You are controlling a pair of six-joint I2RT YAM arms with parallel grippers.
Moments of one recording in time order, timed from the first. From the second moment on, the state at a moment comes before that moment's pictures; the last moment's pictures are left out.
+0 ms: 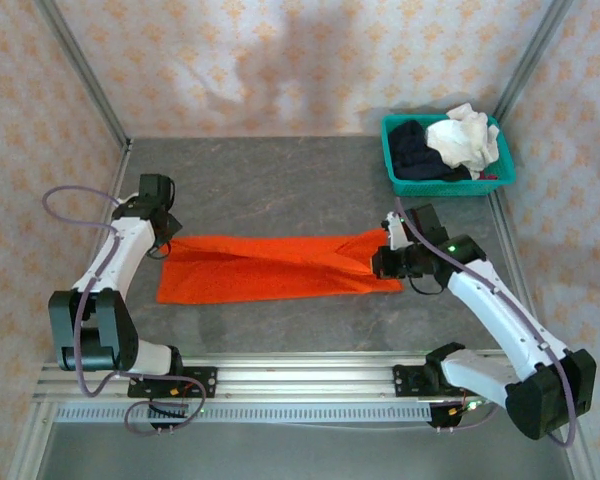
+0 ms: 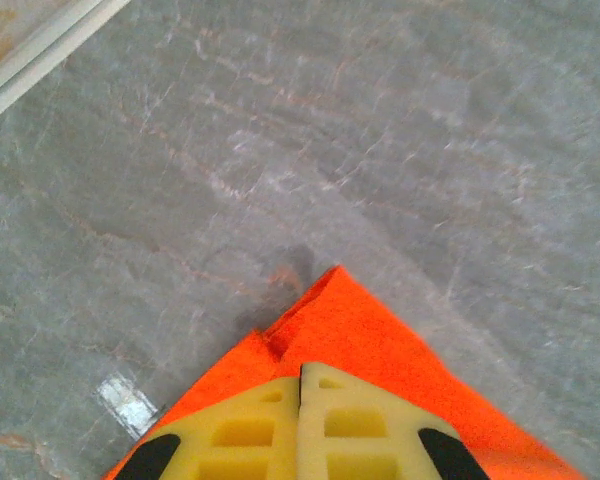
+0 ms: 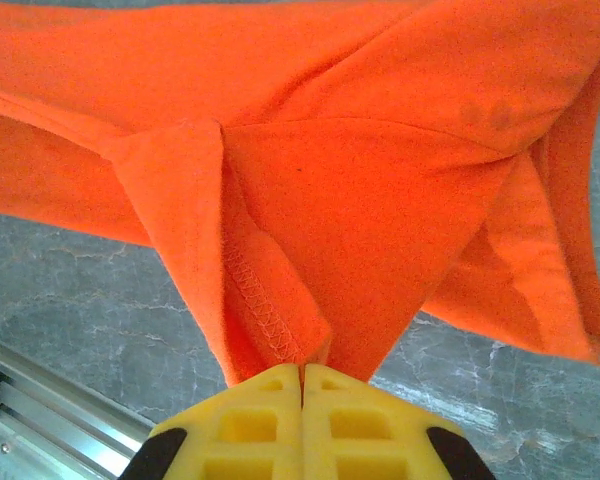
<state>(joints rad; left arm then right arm) 0.09 1.41 1.04 -0.80 -0.34 -0.74 0.39 1.07 0.92 -0.91 -0.30 0.33</state>
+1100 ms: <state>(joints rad) 0.09 1.49 0.80 -0.72 -0.38 -0.80 0.39 1.49 1.05 -0.74 -0.11 0.35</state>
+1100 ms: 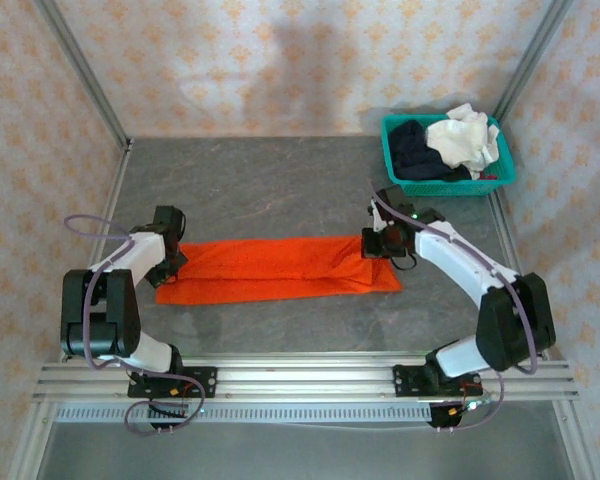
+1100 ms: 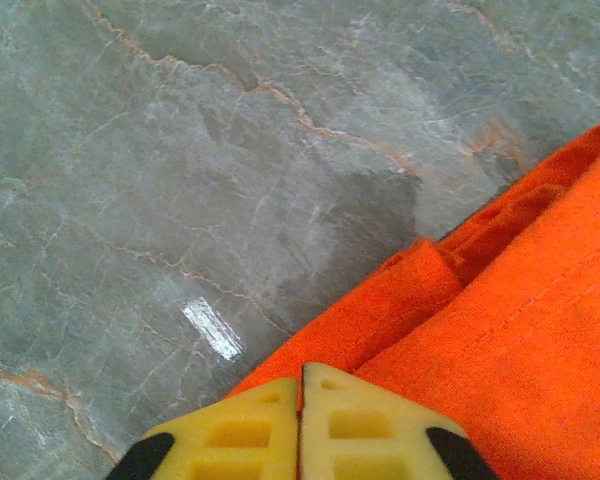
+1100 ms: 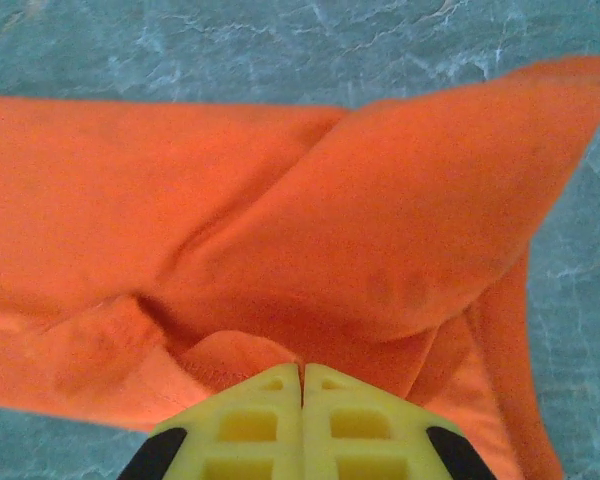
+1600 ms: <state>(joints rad) 0.02 1.39 0.85 -0.72 -0.42 -0.81 0.44 1.44 1.09 -0.73 -0.01 0.37</state>
